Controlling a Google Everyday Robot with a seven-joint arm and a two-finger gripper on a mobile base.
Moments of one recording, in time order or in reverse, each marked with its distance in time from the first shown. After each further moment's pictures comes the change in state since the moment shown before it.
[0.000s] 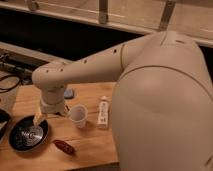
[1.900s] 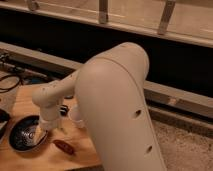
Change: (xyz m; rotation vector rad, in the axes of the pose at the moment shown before) arm 0.021 0.014 0.113 -0.023 0.181 -0.038
